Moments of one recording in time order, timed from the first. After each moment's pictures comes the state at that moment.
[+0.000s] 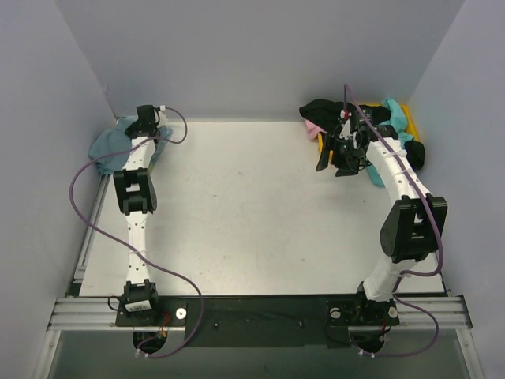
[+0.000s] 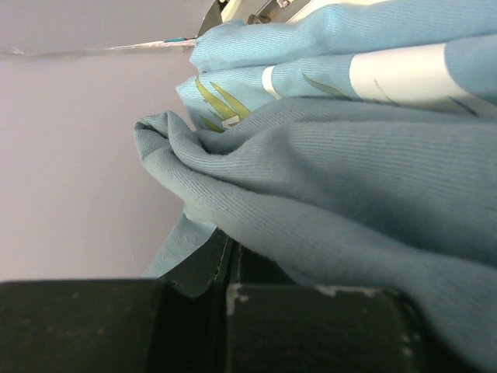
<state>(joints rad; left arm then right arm) 0.09 2.86 2.58 -0.28 -0.56 1.04 0.08 1.75 1.56 -0.90 -0.23 0.24</state>
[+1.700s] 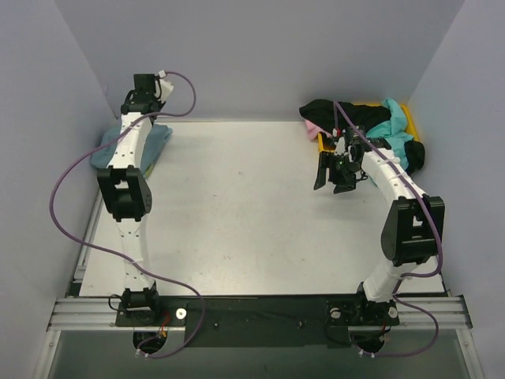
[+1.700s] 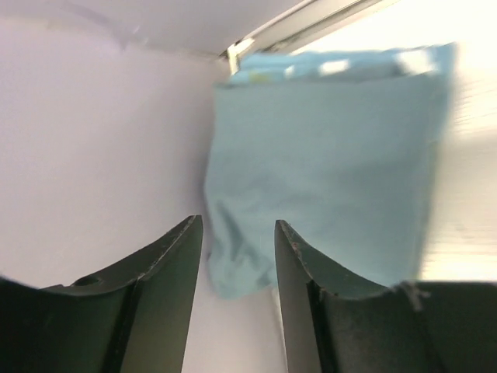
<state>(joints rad) 0.02 2.34 2.33 -0.63 -0.42 0.68 0.10 1.73 1.39 -0.86 -0.24 0.17</state>
